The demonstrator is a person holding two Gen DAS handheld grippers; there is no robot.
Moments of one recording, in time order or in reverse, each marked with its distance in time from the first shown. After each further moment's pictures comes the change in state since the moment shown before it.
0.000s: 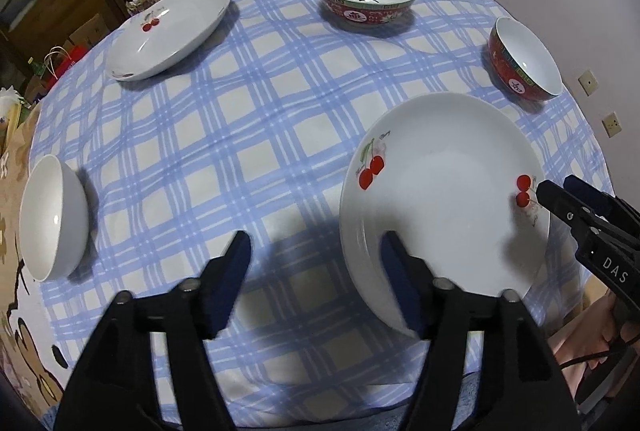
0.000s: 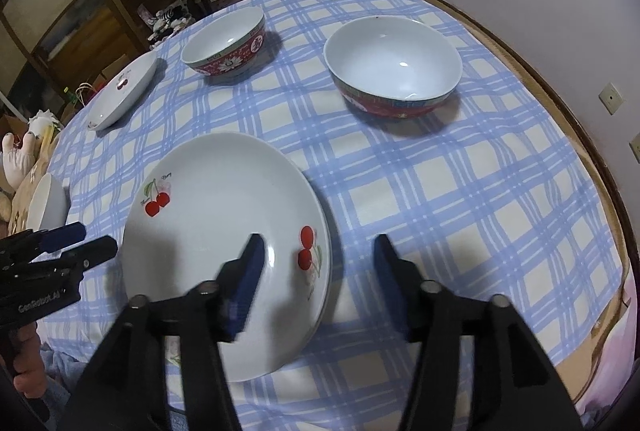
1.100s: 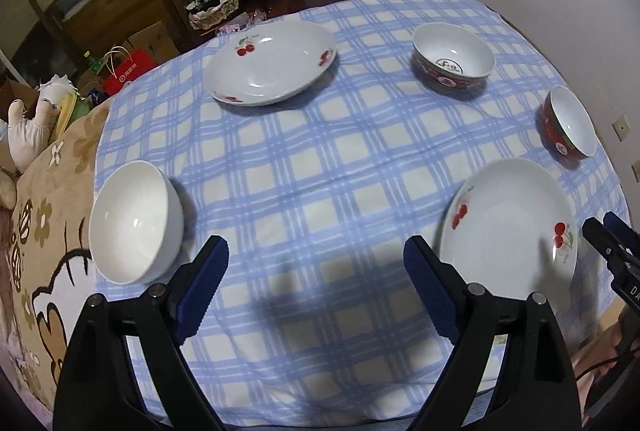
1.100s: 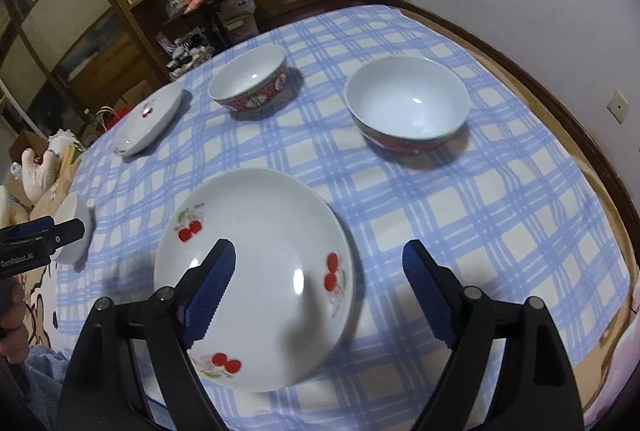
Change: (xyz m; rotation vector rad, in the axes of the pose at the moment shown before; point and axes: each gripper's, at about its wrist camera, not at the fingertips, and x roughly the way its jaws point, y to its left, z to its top) left arm -0.048 0.070 0.009 -0.108 -0.112 0.147; right arm -0.021 0.010 0.007 -0.015 -0.117 0.086
